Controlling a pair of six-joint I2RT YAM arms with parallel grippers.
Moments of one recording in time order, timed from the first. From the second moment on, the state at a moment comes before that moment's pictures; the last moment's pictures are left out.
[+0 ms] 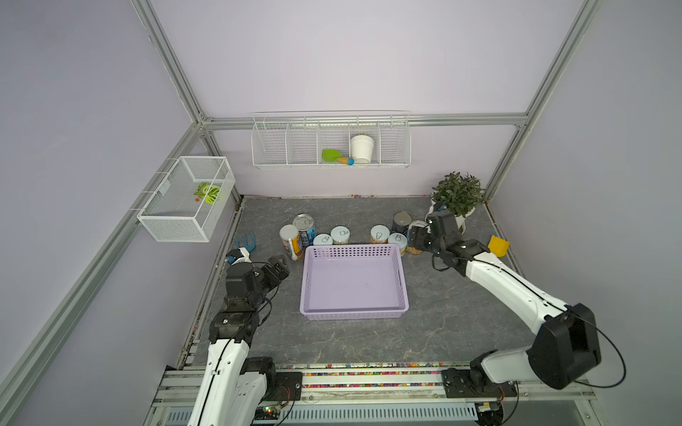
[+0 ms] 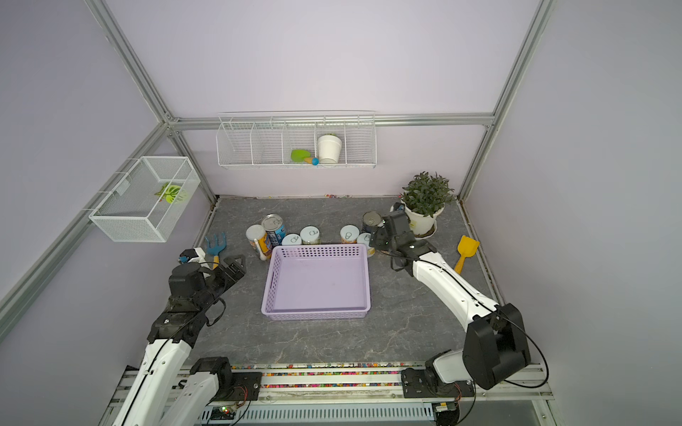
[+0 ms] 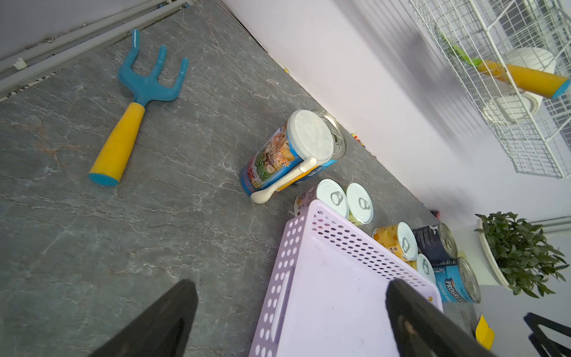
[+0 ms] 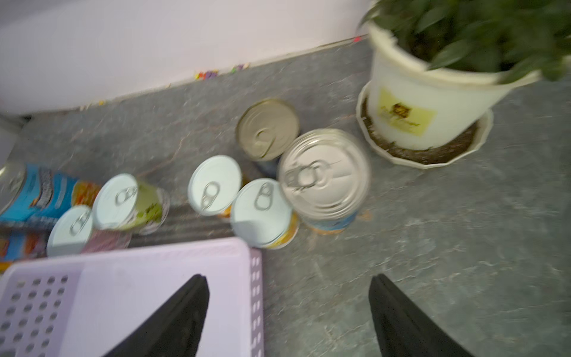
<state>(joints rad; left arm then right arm) -0.04 0.68 0.59 -0.39 0.09 -0.68 0.34 1.41 1.11 -0.41 0.19 0.48</state>
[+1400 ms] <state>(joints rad) -0.05 0.83 0.61 -0.39 0.14 -0.64 0.23 1.86 1.45 -0.49 0.00 0.39</state>
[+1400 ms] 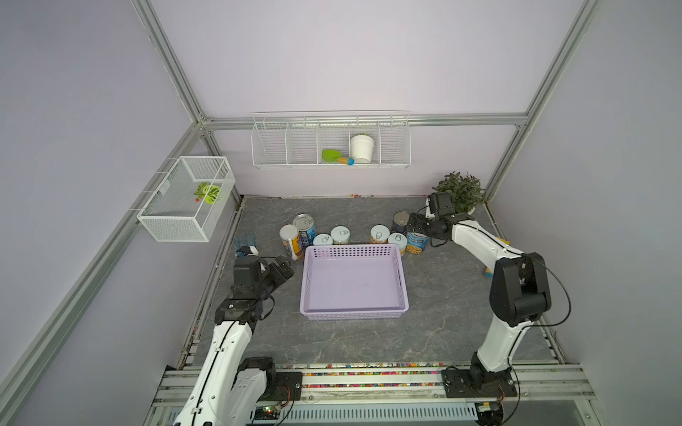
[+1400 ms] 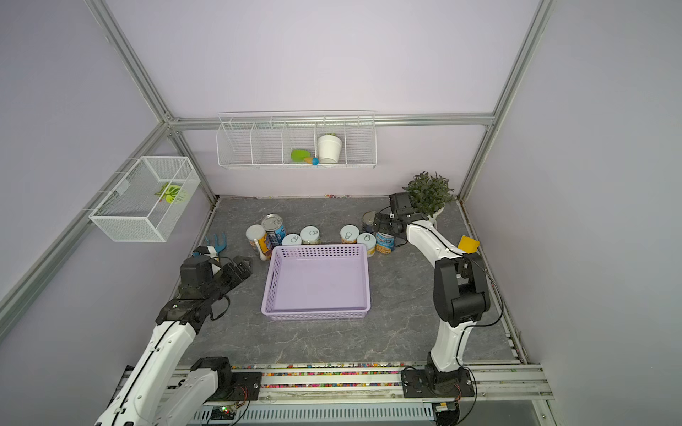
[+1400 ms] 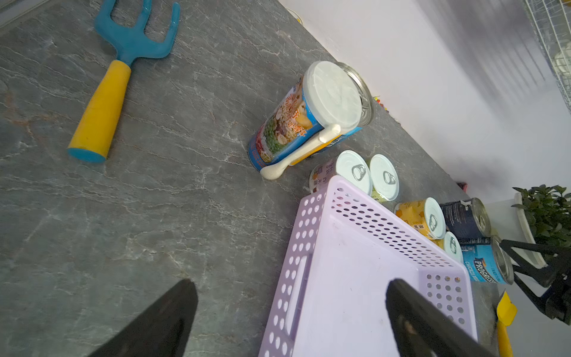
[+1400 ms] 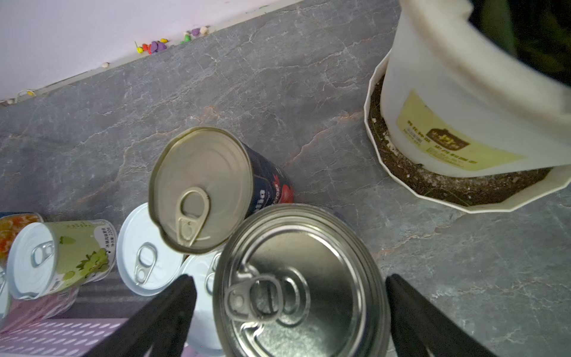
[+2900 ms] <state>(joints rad) -0.05 0.84 0.61 -0.39 0.14 -0.64 0.29 1.98 1.59 -0.70 0.16 0.35</state>
